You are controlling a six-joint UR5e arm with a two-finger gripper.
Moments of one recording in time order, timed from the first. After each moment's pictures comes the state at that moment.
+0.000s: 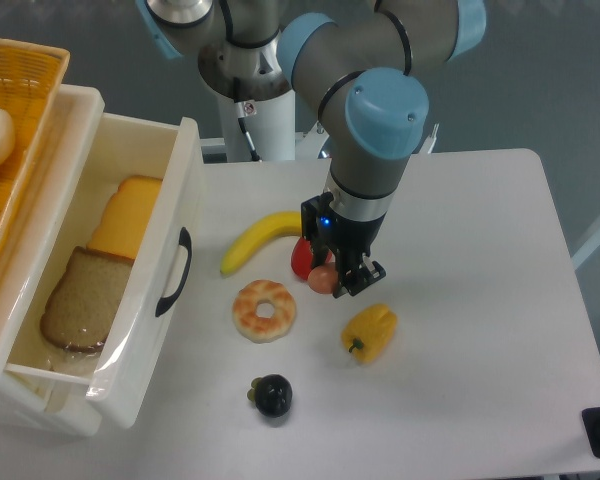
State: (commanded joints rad) arm 2.50 -1.83 -1.49 -1.33 1.40 1.39
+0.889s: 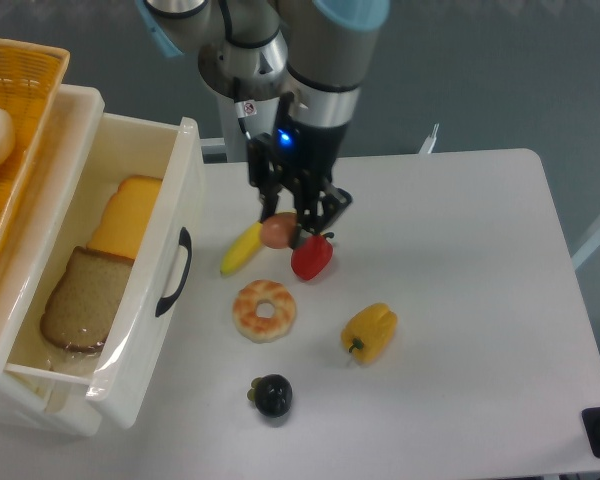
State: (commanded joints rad) arm 2.44 -1.62 -1.50 -1.35 1.15 1.23
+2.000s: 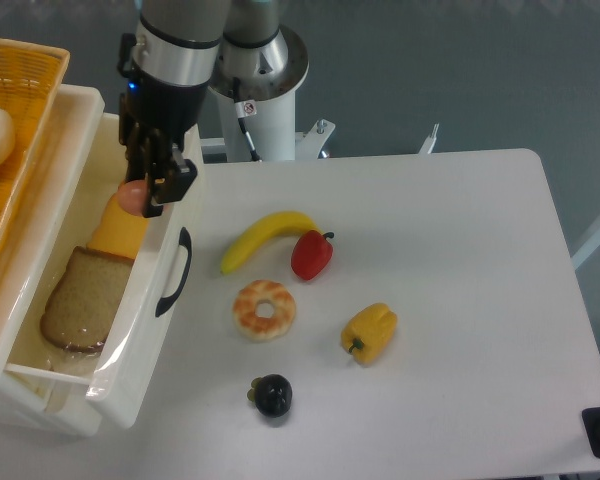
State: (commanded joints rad) arm 2.23 -1.58 -1.56 -1.36 1.17 1.27
